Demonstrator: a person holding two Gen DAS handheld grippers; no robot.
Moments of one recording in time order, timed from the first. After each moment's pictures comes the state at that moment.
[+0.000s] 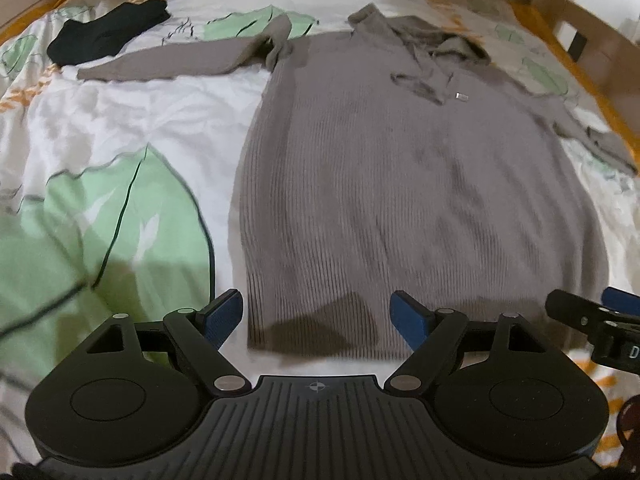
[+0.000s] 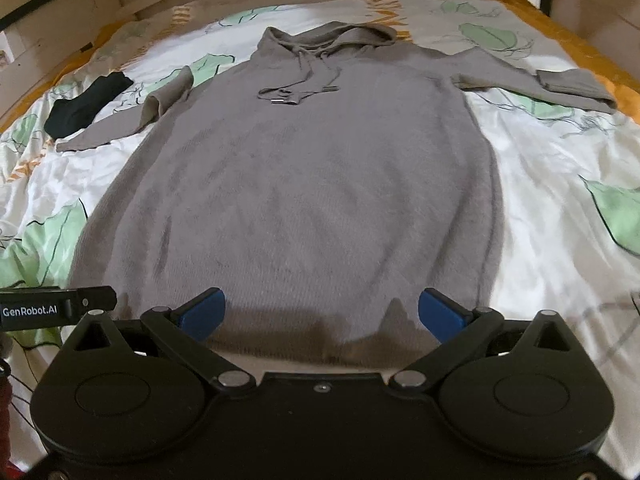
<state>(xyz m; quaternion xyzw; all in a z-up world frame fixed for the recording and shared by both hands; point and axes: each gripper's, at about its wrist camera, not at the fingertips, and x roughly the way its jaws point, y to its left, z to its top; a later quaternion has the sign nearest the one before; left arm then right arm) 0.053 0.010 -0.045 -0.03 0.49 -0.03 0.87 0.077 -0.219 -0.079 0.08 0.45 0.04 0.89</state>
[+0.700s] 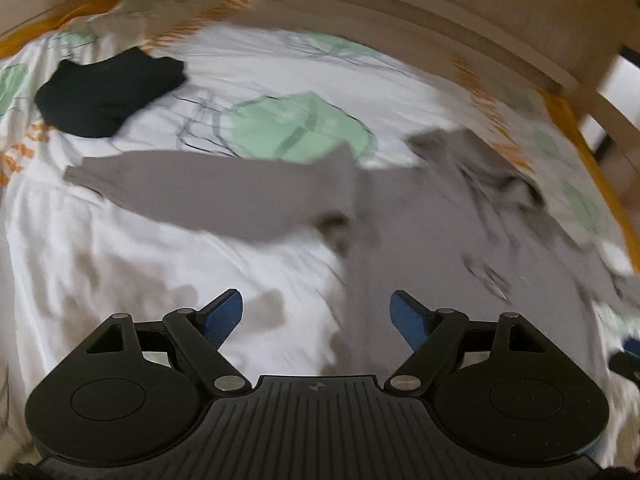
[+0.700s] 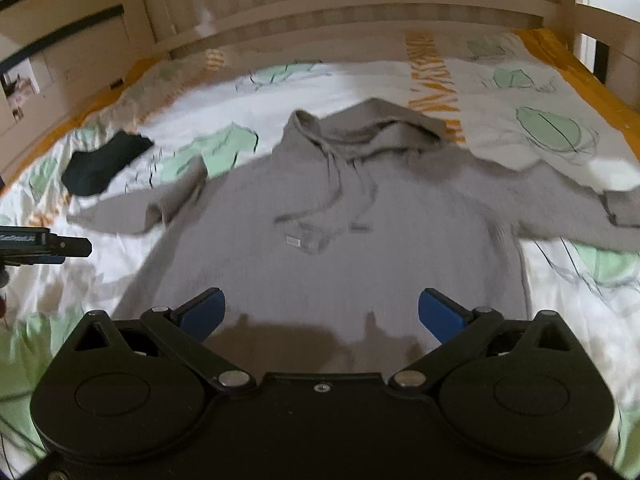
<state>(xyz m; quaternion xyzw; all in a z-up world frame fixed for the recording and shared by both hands) 0.232 0.101 -0.008 -0.10 0.43 -0.01 0.90 0.216 -0.234 -0.037 0.07 0.38 0.10 0.92</state>
